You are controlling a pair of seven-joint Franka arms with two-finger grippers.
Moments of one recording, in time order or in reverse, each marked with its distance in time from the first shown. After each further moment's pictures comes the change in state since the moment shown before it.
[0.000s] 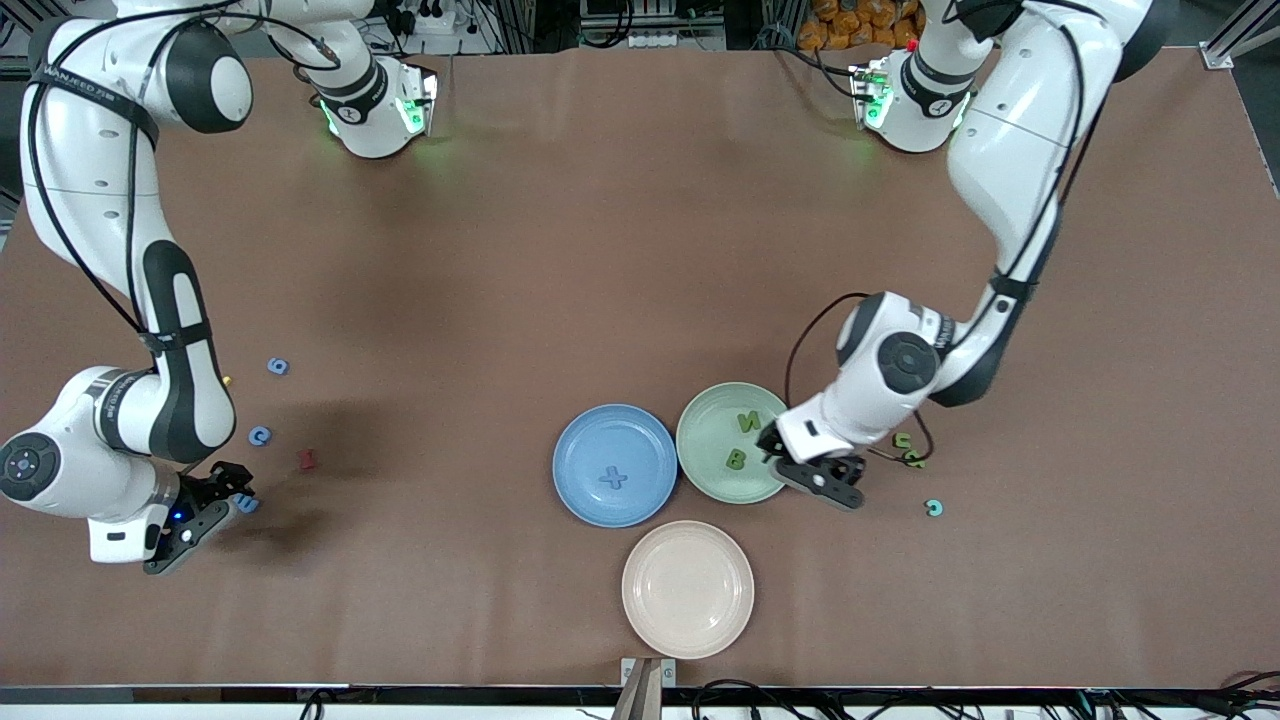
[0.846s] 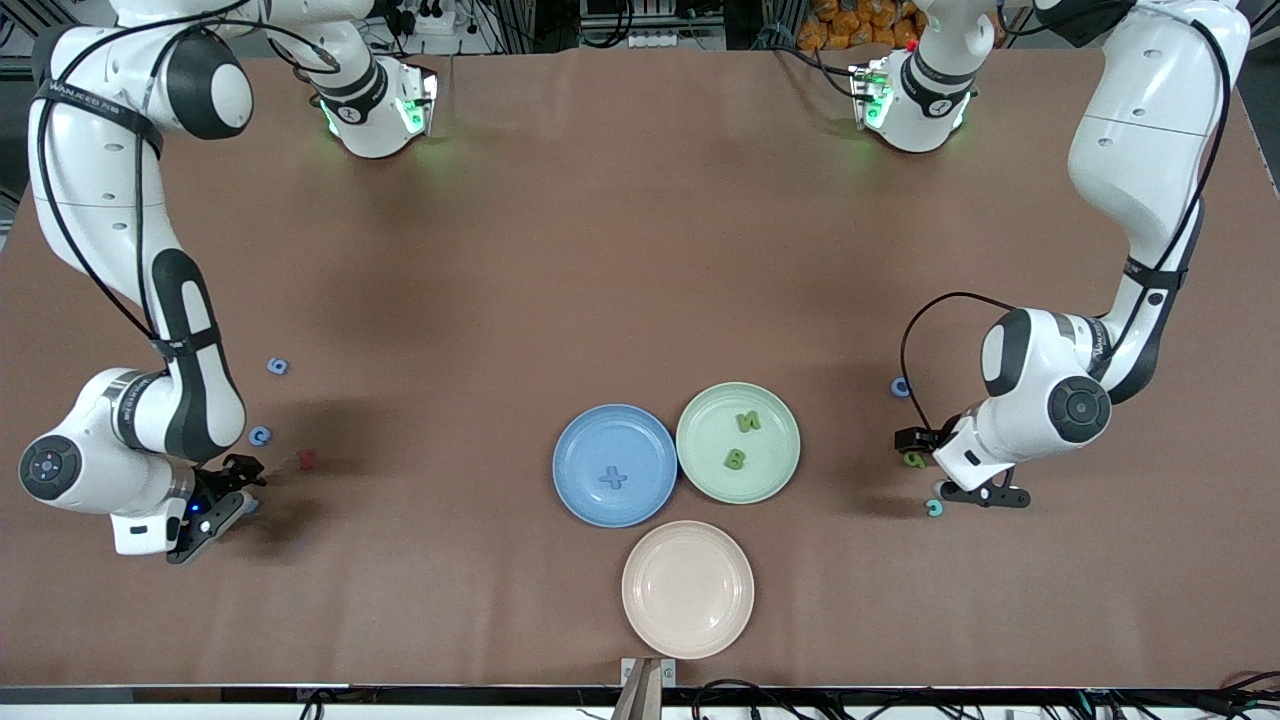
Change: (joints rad) left arm 0.263 -0.051 0.008 -0.091 0.000 -0.229 -0.079; right arm -0.006 0.017 0.008 -0.032 0.002 0.006 -0.034
